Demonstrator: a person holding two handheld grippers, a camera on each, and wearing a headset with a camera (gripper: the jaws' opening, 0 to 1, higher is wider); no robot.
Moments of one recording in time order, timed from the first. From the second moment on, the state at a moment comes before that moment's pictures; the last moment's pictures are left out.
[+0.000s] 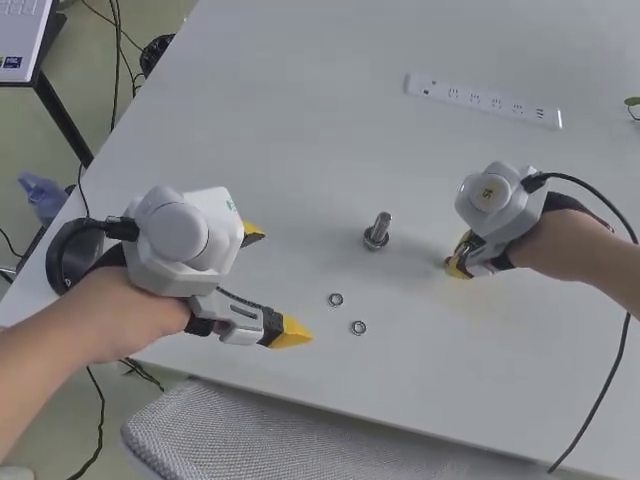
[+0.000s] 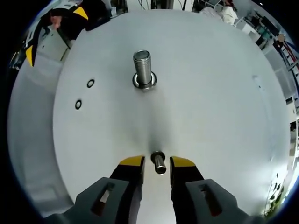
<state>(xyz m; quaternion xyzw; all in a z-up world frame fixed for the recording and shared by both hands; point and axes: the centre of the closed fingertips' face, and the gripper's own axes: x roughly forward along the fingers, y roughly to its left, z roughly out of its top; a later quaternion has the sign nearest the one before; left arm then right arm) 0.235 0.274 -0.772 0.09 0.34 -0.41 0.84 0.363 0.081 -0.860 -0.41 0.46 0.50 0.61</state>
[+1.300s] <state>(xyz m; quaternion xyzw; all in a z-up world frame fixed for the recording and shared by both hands) 0.226 0.271 -0.759 0.09 0.34 -0.41 0.84 0.362 0.084 -0.806 -0.39 0.46 0.50 0.62</state>
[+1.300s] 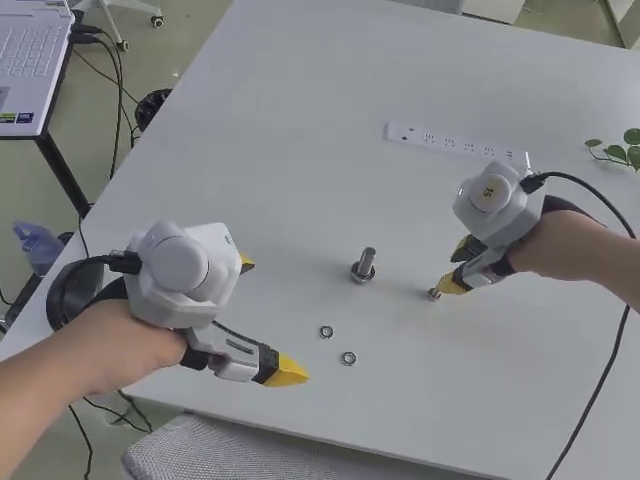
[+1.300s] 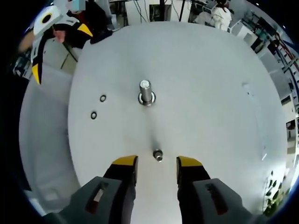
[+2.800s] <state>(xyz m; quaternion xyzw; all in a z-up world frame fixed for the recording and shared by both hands) 0.215 0.271 -0.757 0.11 0.34 -0.42 0.84 0.284 0.091 -0.808 -0.38 0.45 0.53 0.61</state>
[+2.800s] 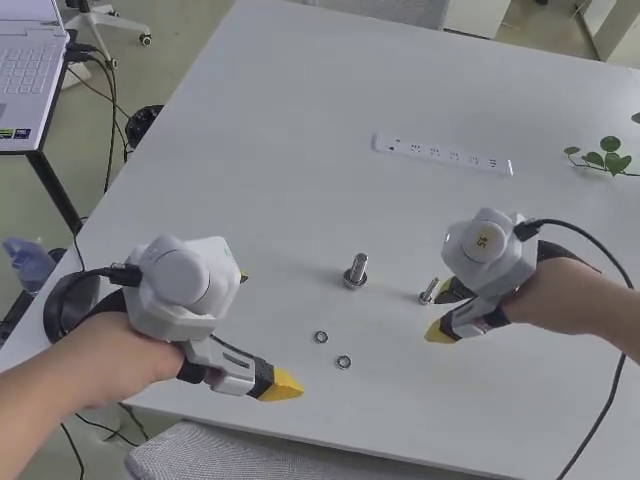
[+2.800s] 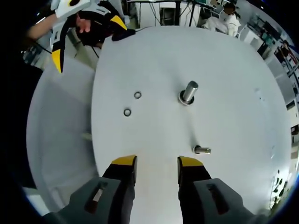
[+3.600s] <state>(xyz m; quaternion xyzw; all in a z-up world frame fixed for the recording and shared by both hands) 0.217 0.273 -0.760 0.11 0.34 -0.42 0.83 0.256 0.126 -0.825 -0.37 0.44 0.55 0.61</state>
